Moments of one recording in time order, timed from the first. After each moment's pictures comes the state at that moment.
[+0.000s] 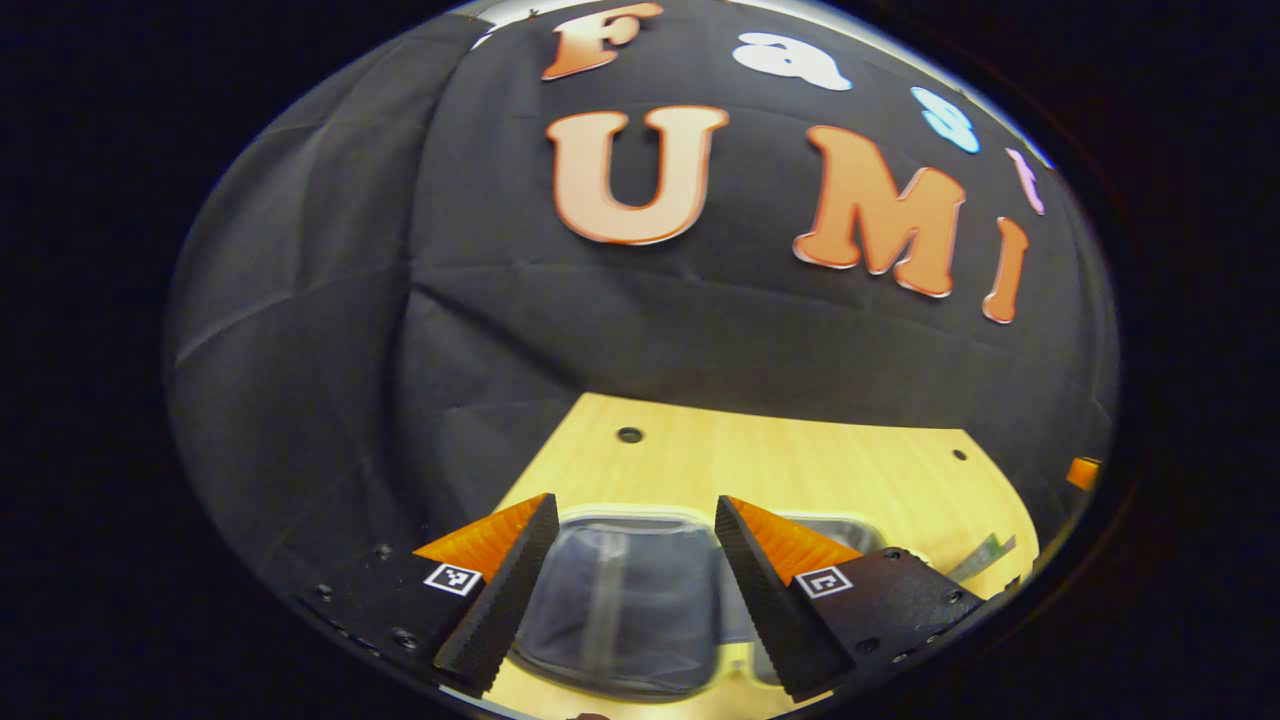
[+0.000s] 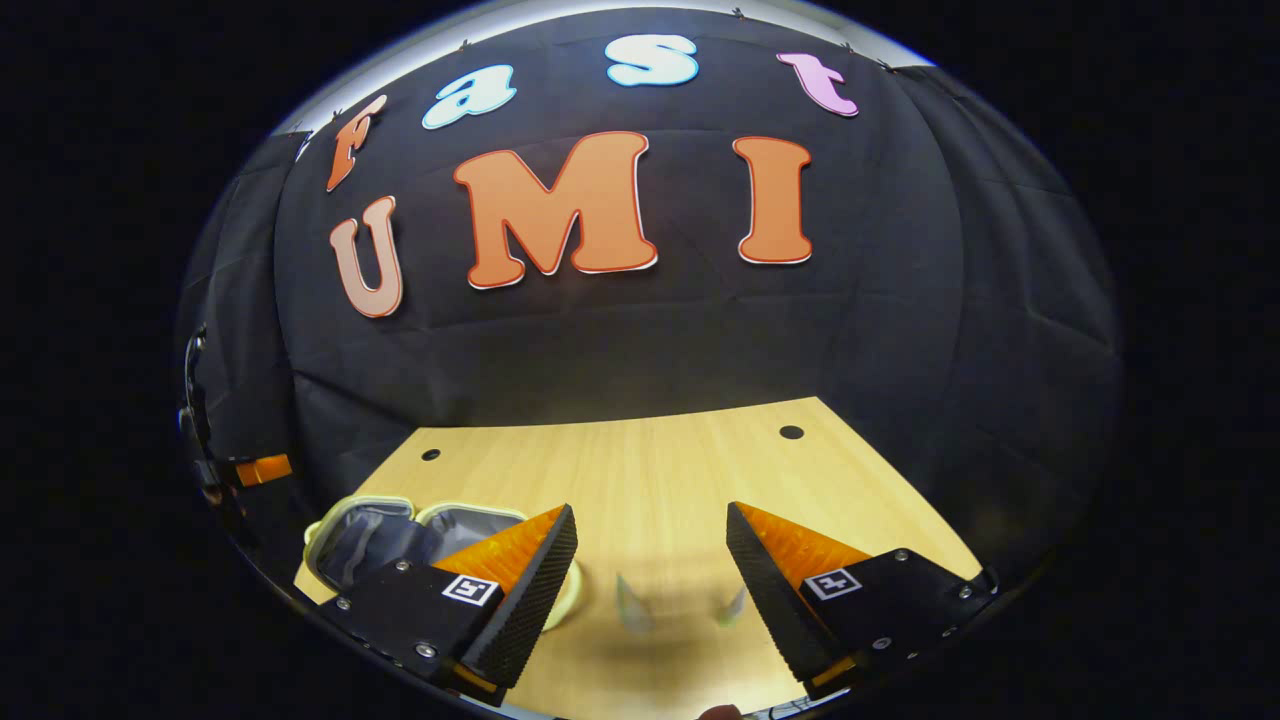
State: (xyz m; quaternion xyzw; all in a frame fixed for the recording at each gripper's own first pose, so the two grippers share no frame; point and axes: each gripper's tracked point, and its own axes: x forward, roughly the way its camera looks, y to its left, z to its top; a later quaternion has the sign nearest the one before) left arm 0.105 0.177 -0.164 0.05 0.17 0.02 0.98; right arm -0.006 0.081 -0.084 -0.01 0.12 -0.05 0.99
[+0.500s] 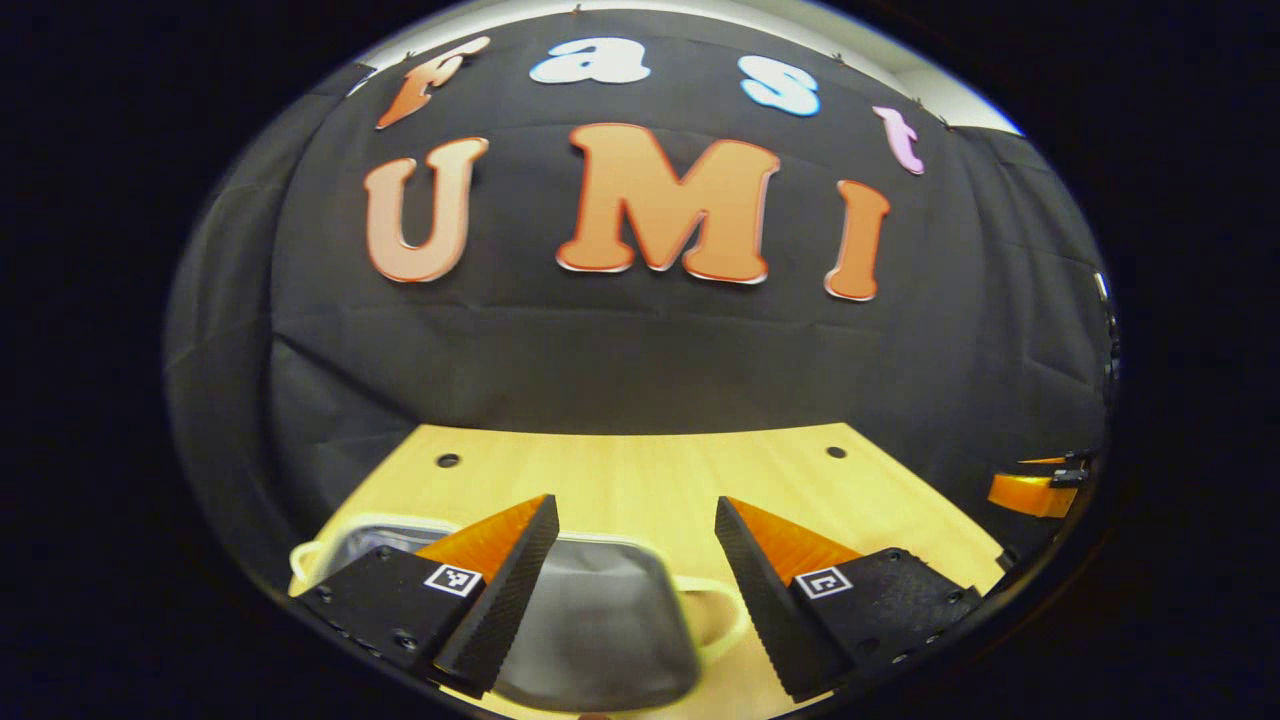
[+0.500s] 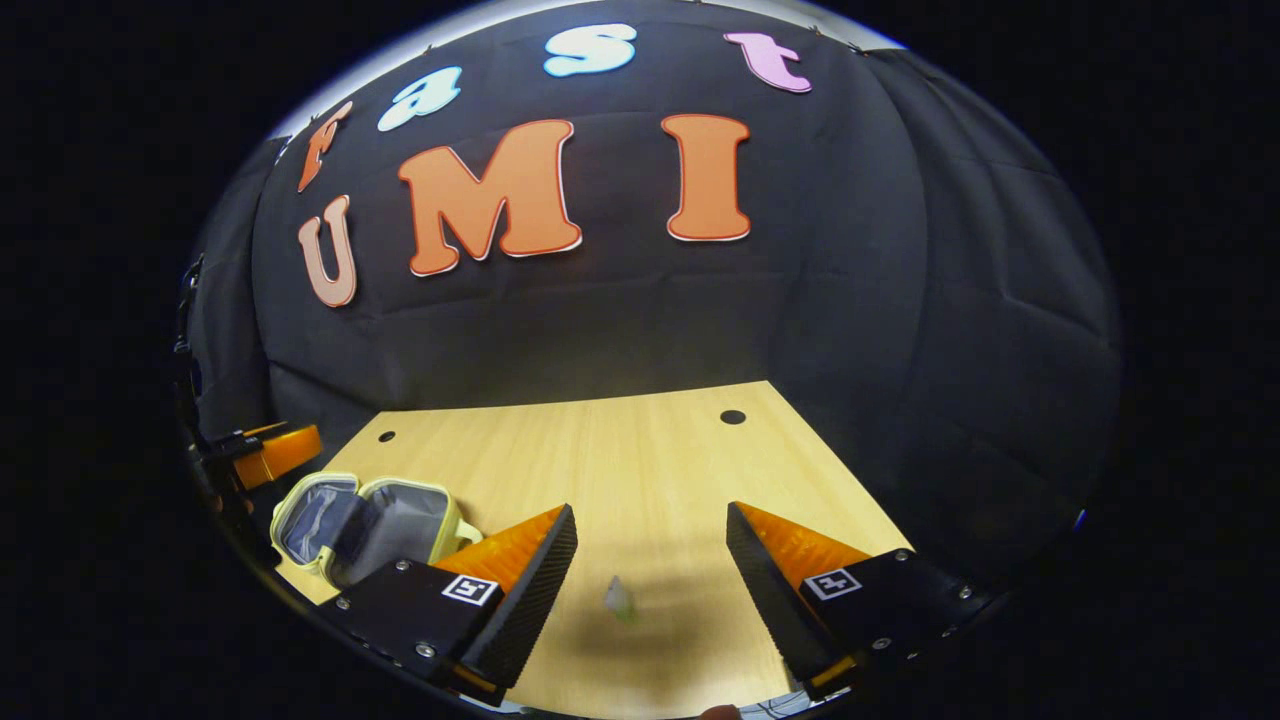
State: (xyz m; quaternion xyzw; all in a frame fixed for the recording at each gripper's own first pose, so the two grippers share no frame) left arm 0.092 -0.111 -0.220 0.08 0.15 -0.12 0.98; right arm -0.020 -0.032 -0.105 -0.01 0.15 -0.08 0.99
